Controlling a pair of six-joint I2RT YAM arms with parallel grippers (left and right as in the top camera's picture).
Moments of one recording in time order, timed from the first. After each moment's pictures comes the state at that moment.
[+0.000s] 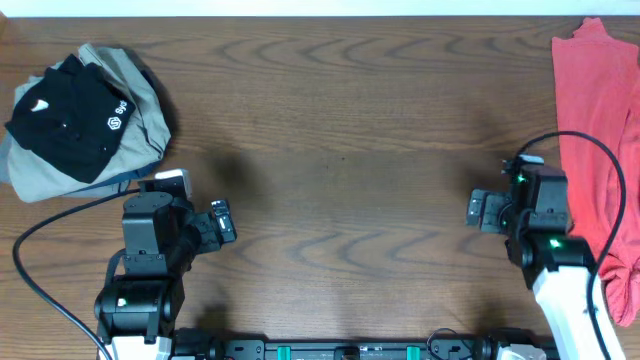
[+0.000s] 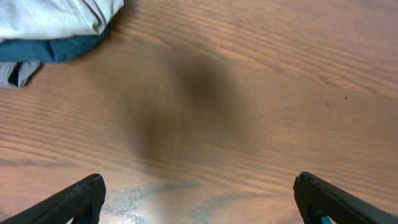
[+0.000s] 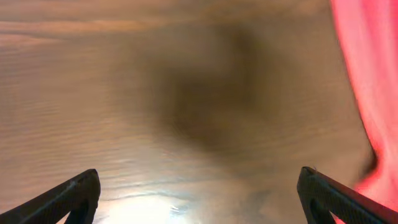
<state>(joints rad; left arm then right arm) -0.01 0.72 0.67 -0.76 0.05 -0.23 -0.05 1.06 0.61 -0.54 0.15 0.14</state>
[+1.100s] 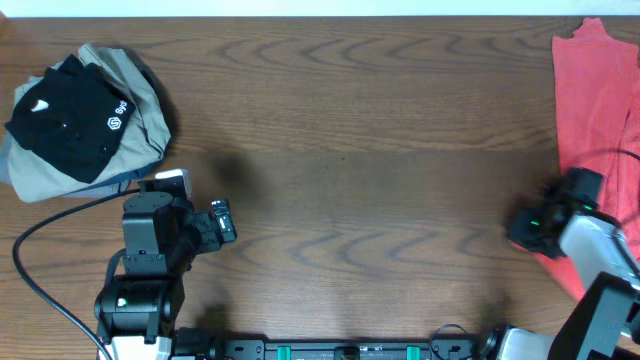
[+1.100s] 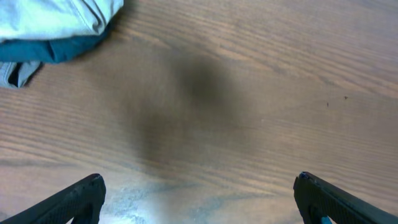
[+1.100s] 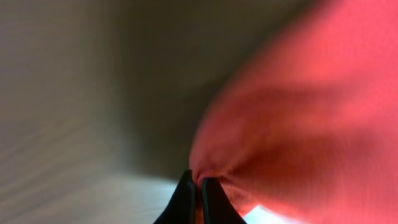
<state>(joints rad) -0.01 0.72 0.67 -0.75 0.05 -0.23 -0.34 1.48 0.65 -0.53 -0.18 0.10</state>
